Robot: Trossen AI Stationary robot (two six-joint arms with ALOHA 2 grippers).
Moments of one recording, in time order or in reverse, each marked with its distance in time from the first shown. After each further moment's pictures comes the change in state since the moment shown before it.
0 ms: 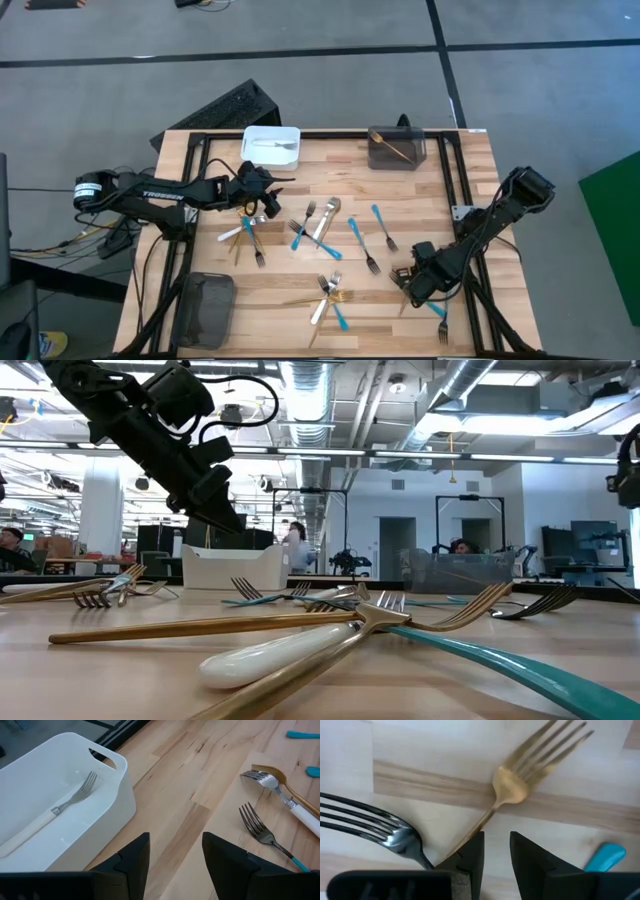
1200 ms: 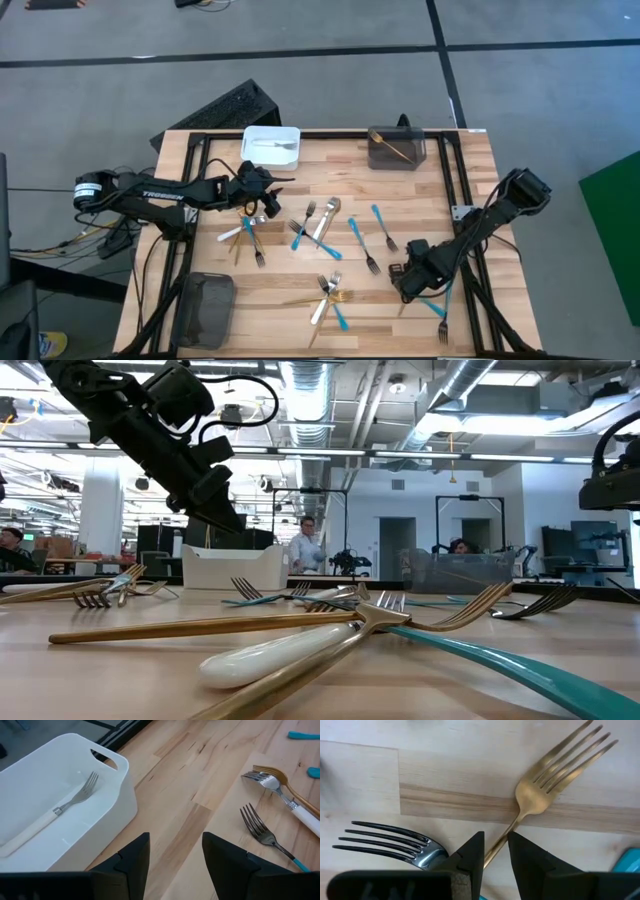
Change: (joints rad) left arm 0.000 0.000 0.000 0.002 -0.007 0.000; right arm -0.065 0.048 0.027 0.025 0.004 0.016
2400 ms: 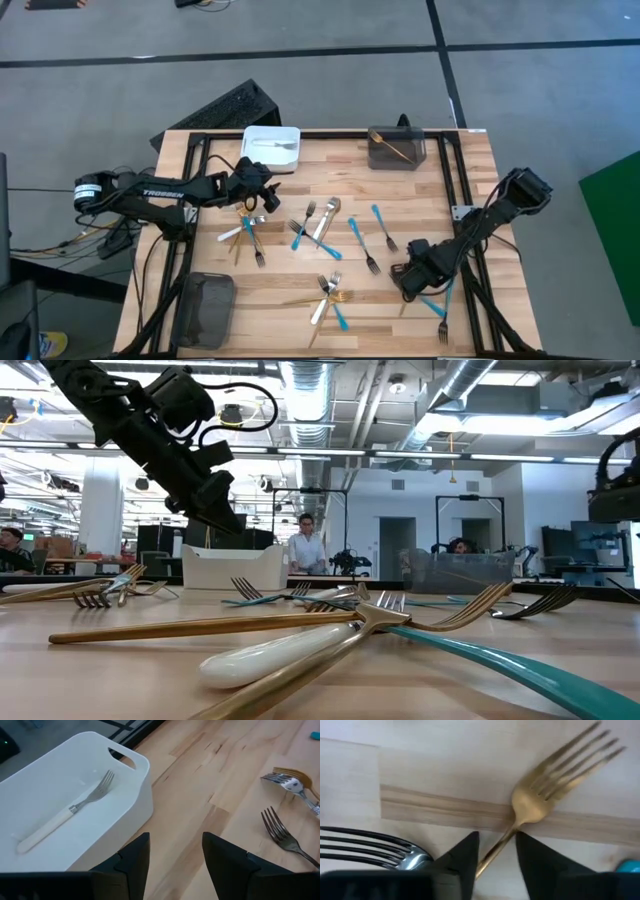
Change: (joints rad) left arm 0.057 0.000 0.000 0.000 0.002 0.020; right arm -0.030 -0.004 -0.059 0.039 0.011 -0.086
